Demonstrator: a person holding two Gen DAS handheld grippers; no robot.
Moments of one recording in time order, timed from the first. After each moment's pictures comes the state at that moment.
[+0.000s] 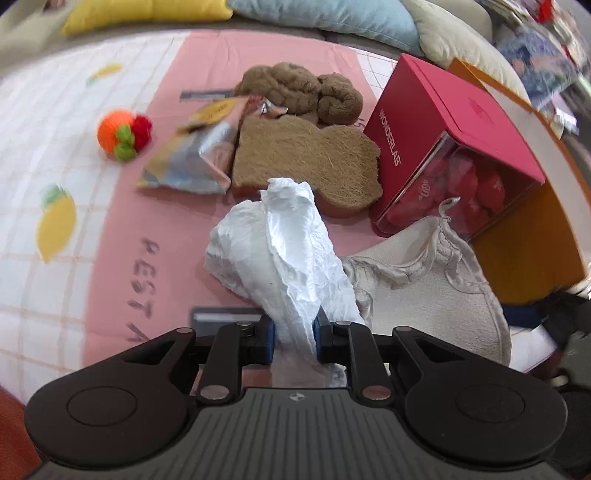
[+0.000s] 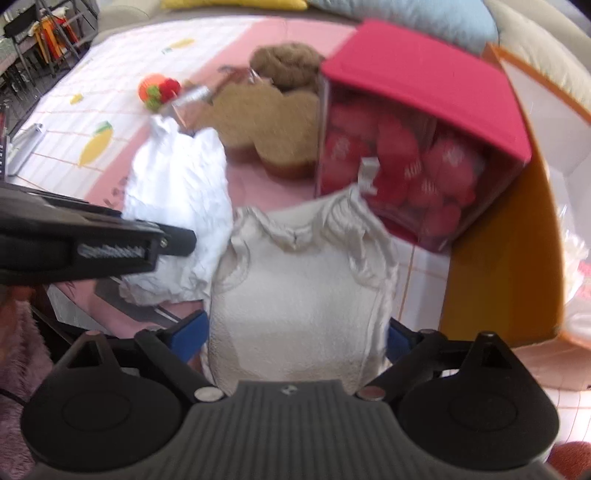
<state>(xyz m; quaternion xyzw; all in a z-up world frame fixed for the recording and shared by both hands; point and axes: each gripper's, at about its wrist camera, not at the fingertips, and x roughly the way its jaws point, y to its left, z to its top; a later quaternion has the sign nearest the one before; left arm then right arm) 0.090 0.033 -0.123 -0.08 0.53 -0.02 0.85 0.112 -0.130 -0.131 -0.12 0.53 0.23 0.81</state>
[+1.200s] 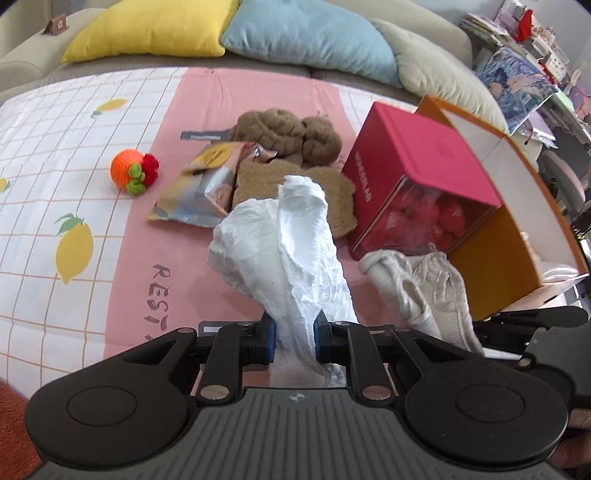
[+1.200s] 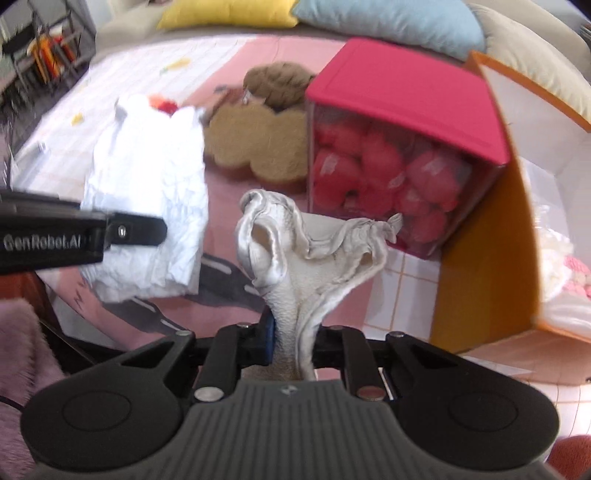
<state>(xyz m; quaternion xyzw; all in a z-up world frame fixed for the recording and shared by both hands) 0.073 0.042 -0.081 -0.10 0.49 -0.04 0.86 0.110 -0.145 -0.121 -0.09 0.52 0.22 0.82</state>
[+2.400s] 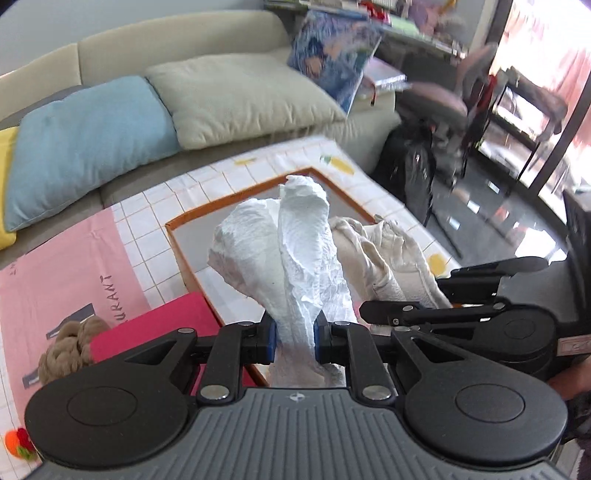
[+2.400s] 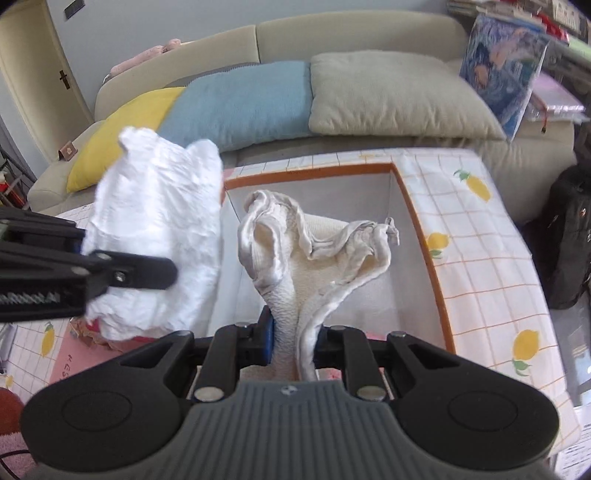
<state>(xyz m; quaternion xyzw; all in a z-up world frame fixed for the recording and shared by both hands) 0.216 -0.166 -0.001 0.08 0.46 -0.26 0.85 0.199 -0.355 -0.037 0.06 0.44 0.12 0.89</state>
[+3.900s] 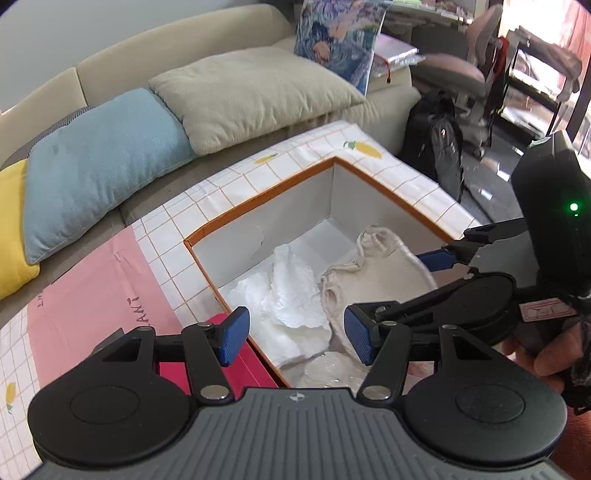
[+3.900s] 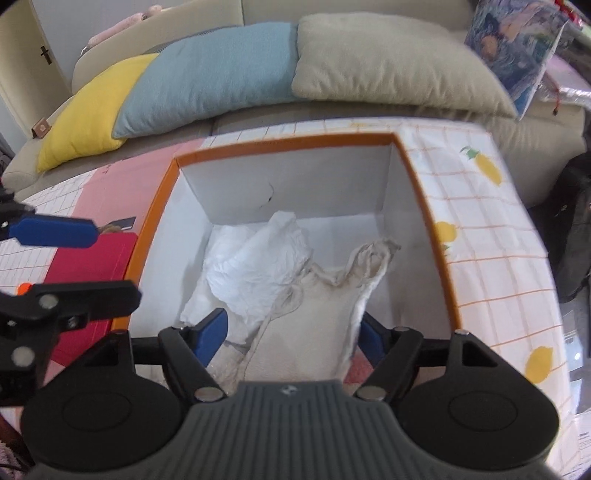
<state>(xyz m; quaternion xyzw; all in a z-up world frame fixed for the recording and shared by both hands) 0.219 -0.170 -0.003 0.14 0.44 -0.23 0.86 0.254 -0.344 -0.072 0.03 0.48 0.09 0.87</state>
